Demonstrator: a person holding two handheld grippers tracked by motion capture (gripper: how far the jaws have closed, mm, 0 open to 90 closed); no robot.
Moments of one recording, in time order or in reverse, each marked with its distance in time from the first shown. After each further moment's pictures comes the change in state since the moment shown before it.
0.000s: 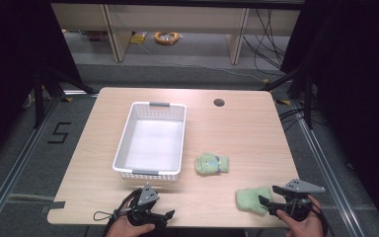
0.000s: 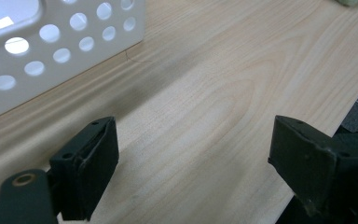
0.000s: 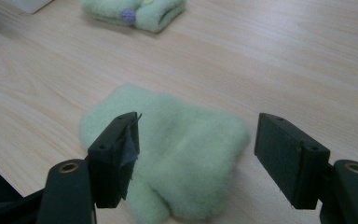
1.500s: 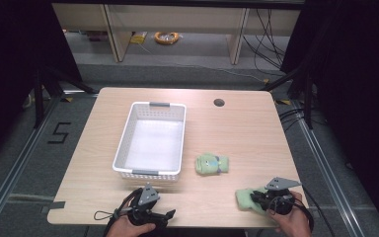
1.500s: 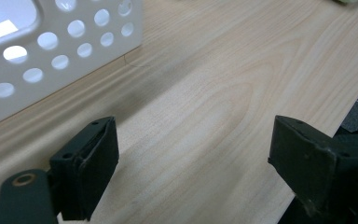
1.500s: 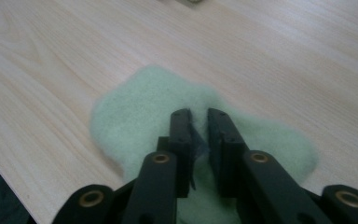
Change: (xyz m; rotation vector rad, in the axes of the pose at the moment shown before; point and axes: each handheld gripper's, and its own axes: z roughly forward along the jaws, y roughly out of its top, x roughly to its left) left arm -0.001 0.002 0.000 -0.006 -0.008 0.012; right arm 0.015 0.006 0.033 0.134 0.056 -0.105
